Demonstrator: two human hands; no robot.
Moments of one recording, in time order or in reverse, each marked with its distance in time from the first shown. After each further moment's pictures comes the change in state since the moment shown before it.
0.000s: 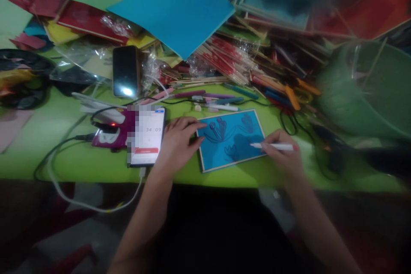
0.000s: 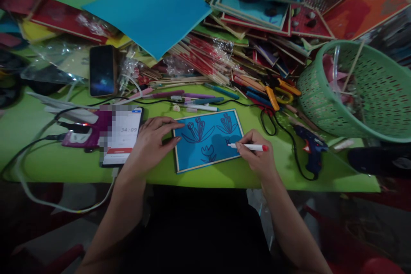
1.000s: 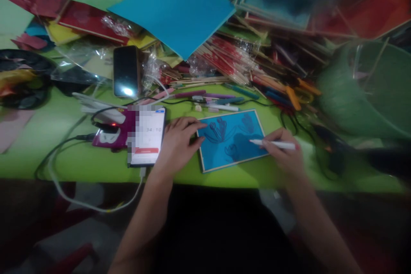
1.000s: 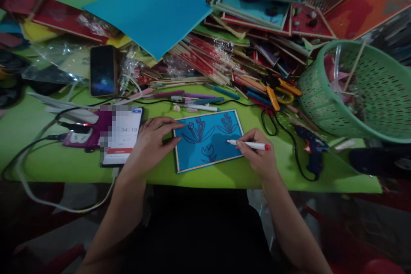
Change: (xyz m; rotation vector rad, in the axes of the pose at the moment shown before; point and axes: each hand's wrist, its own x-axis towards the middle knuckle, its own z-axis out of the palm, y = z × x) left_hand 0.000 0.000 0.000 -0.008 -0.013 -0.011; right_hand 0.003 0.003 0.000 0.054 -0.001 -0.003
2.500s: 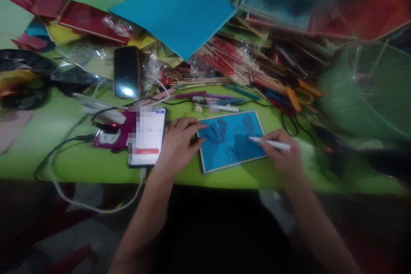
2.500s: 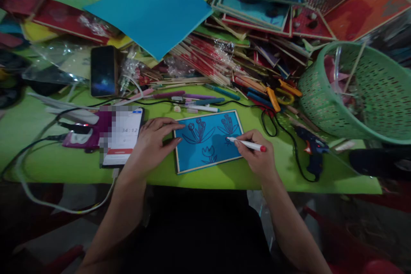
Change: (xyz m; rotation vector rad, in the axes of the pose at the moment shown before) left_hand 0.000 0.001 -0.001 0.007 -0.006 0.000; right_hand 0.000 -0.003 0.004 -0.116 0.032 -0.048
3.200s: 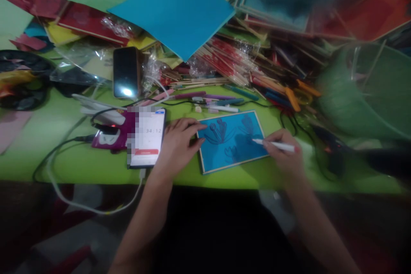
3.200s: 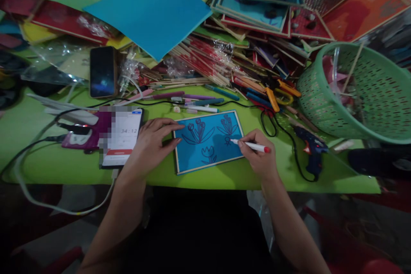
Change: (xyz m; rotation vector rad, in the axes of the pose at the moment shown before) left_hand 0.000 0.000 0.000 0.017 0.023 0.019; right_hand -0.002 0.009 -0.004 -0.004 0.063 -0.023
